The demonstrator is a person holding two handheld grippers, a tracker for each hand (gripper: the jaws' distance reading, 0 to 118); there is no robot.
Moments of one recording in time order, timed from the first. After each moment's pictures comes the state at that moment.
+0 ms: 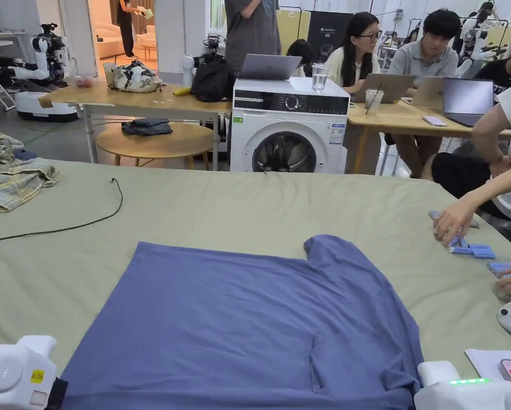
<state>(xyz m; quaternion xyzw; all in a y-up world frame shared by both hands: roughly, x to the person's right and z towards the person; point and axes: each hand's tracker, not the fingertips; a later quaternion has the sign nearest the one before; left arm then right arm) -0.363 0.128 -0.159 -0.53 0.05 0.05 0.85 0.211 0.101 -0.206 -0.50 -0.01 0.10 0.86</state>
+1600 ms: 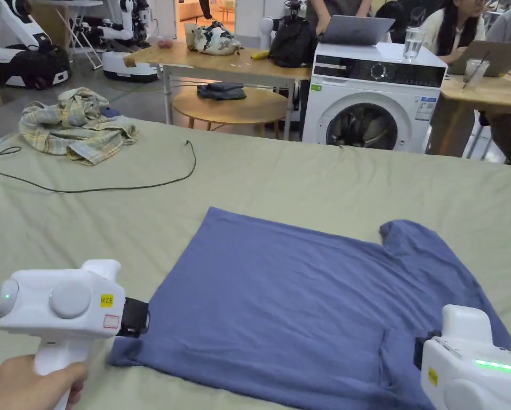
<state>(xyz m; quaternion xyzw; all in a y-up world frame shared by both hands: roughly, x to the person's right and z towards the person) -0.368 0.177 -0.146 -0.47 0.09 0.12 0.87 0.096 0.164 -0.201 -0.32 0.02 0.04 0.95</state>
